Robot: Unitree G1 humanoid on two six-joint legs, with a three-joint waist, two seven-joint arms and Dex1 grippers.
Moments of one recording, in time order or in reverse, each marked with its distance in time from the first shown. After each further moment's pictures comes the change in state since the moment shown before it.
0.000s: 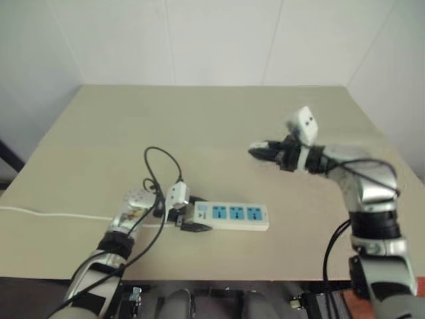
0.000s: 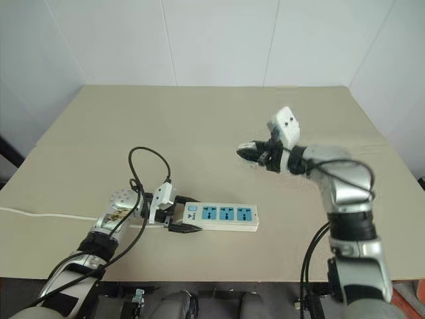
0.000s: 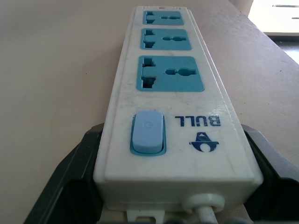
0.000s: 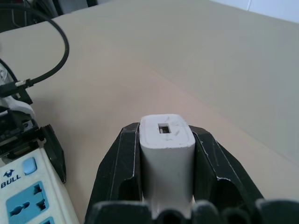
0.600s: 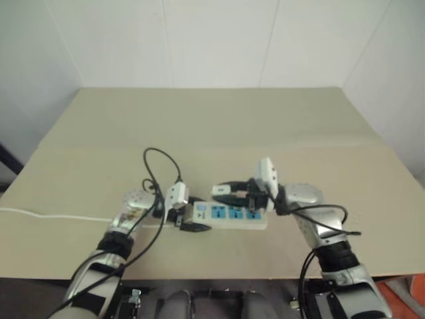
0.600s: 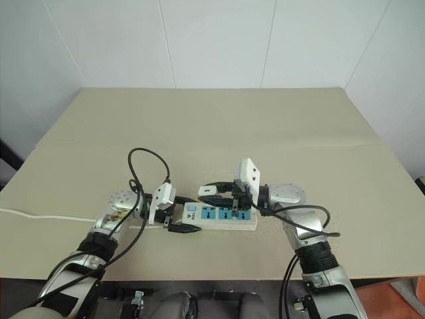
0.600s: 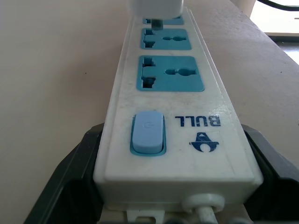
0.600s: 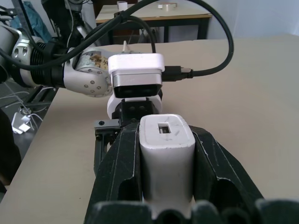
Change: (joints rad) left arm 0.003 -0.002 0.000 0.010 0.001 0.003 0.010; right arm 0.117 0.133 0.202 0.134 0.010 -0.468 0.287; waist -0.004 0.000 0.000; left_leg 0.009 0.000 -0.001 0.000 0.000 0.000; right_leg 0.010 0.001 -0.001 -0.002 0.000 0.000
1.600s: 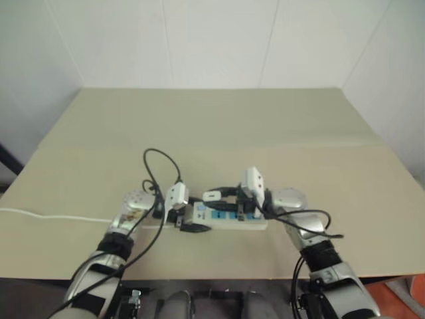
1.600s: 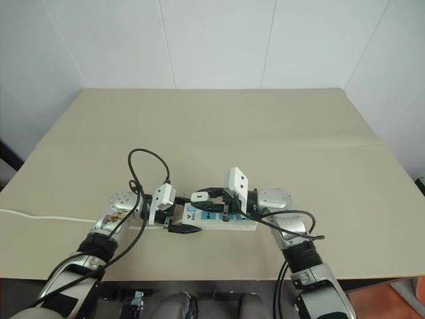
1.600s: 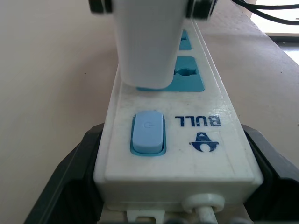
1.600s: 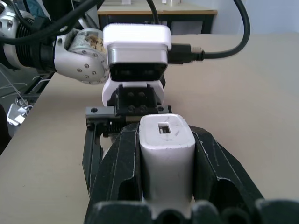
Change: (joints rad) left arm 0.006 -0.001 -0.003 -0.003 0.000 0.001 0.005; right arm -0.013 0.055 0.047 0.158 -0.067 -0.169 -0.002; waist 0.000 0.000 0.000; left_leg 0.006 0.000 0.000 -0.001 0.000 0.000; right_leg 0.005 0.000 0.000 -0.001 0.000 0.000
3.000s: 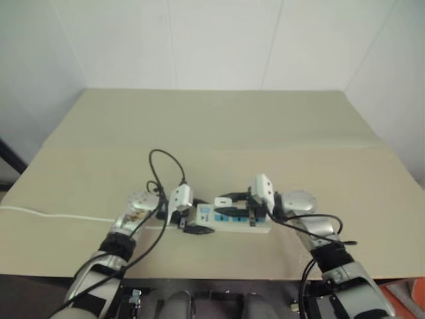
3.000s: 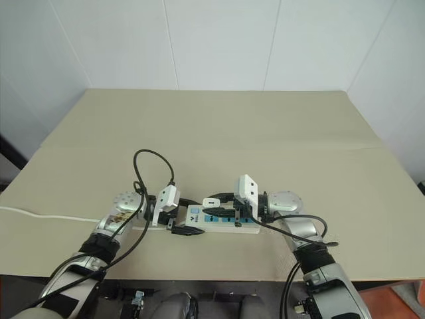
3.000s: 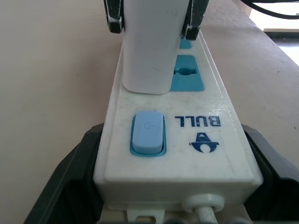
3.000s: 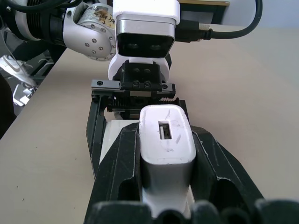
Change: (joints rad) left arm 0.004 0.008 -0.027 -0.029 -0.001 0.017 0.024; right arm -0.002 -0.099 0.053 0.070 0.029 -0.096 0.036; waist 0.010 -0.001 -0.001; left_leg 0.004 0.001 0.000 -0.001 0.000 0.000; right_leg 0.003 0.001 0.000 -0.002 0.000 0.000
